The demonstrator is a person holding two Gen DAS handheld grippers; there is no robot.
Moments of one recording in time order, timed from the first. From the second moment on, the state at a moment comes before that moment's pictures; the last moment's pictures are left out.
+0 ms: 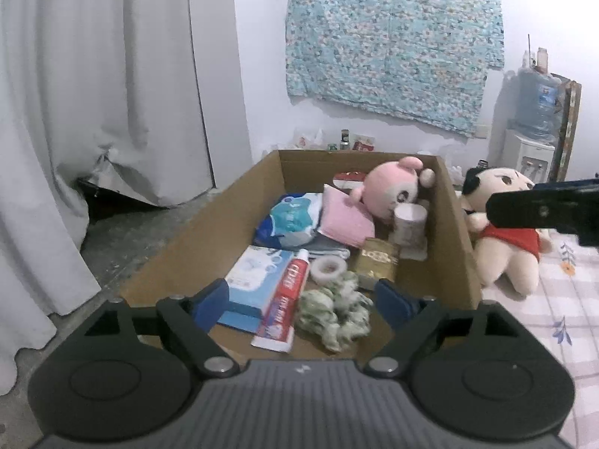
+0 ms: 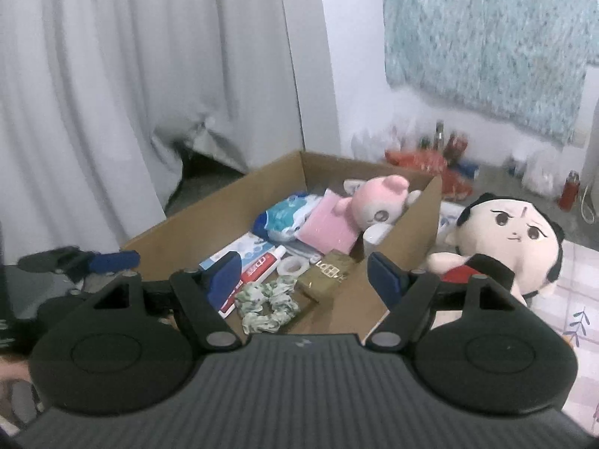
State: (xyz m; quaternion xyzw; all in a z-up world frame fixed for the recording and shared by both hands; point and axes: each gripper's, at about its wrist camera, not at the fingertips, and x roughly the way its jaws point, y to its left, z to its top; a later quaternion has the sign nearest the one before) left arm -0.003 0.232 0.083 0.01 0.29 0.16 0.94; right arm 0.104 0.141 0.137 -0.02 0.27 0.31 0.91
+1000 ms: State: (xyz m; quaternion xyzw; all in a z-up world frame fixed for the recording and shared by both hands) left arm -0.030 0.191 0.069 0.05 0.23 0.23 0.94; right arm 0.084 0.126 0.075 -0.03 0.20 0.29 0.93
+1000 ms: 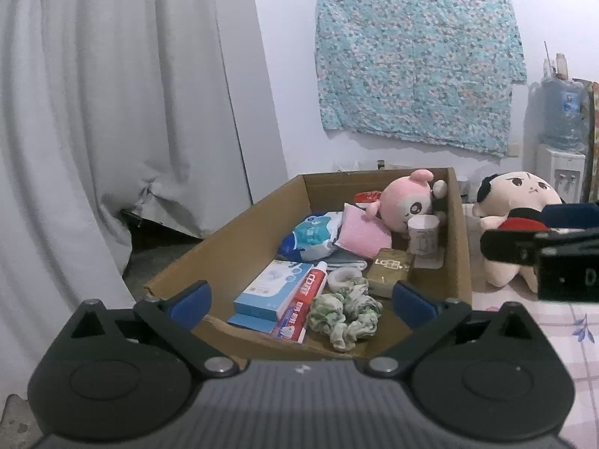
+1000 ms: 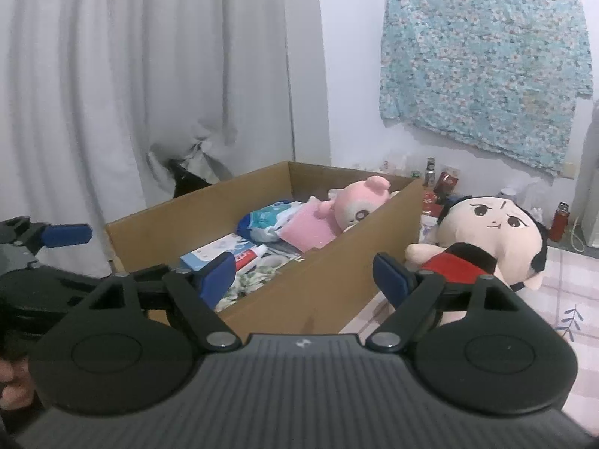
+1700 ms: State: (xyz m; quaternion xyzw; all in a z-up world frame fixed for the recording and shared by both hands) left arm -0.024 0.203 0.064 0.01 0.25 0.24 0.94; right arm 0.085 0.136 0.067 -0.05 0.22 0.31 0.93
